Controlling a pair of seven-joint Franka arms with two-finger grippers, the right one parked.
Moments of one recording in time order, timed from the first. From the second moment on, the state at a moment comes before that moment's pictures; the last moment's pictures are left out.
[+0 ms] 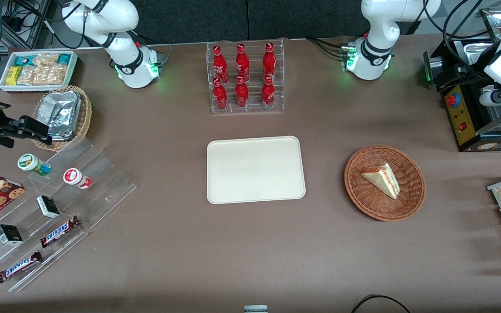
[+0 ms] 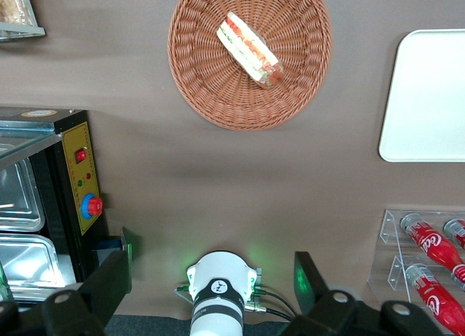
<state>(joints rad) -0.07 -0.09 0.02 -1.59 0.02 1.26 -0.10</state>
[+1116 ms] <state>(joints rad) -0.07 -0.03 0.03 -1.91 0.05 1.68 -0.23</state>
